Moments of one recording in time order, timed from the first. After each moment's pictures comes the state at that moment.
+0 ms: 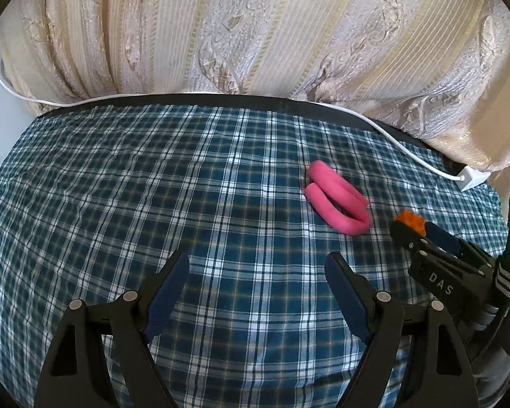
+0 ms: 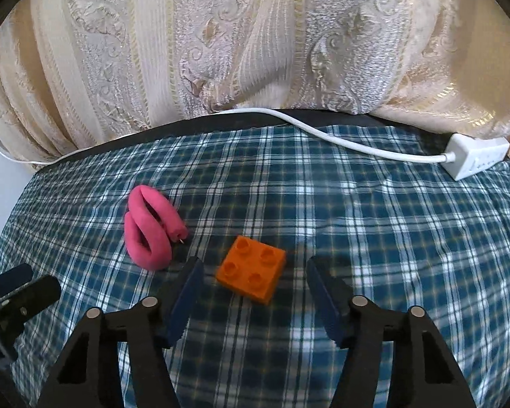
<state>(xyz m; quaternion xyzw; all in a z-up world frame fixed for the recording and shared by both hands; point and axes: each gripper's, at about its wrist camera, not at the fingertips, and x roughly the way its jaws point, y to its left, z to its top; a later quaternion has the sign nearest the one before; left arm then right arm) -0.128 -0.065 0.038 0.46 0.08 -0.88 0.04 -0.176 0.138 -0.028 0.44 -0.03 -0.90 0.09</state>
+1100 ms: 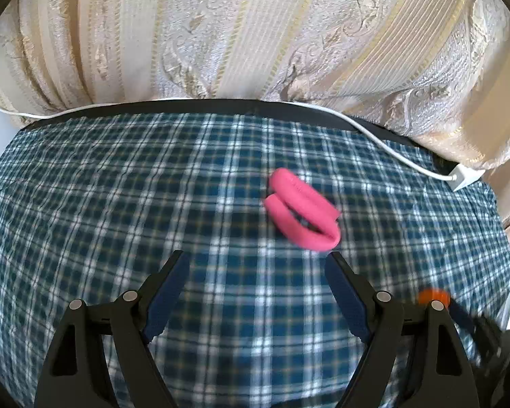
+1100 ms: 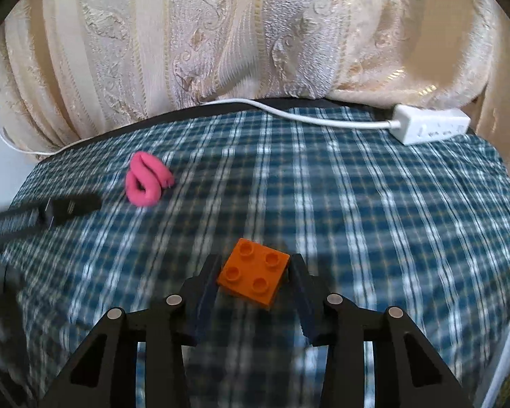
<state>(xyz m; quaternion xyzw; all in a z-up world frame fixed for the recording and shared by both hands) -0.155 -0.029 0.036 0.45 0.08 -0.89 0.02 -0.094 0.177 -0.025 0.42 -0.03 -0.90 0.07</state>
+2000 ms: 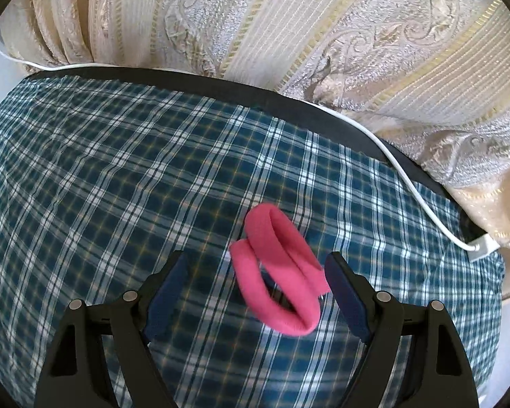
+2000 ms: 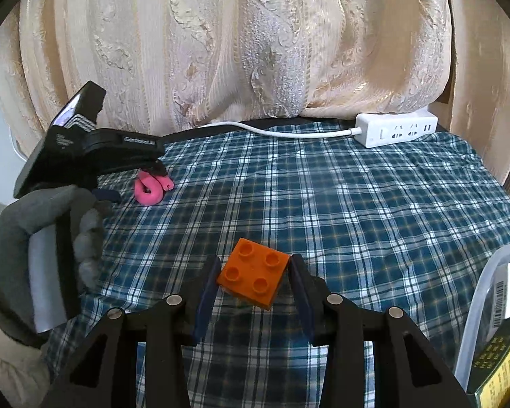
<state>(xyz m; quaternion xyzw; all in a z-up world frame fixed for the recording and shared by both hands) -0.222 -0.016 0.005 0.48 0.18 -0.85 0.10 -0.054 0.205 -0.011 0.37 -0.05 -0.93 0.07</state>
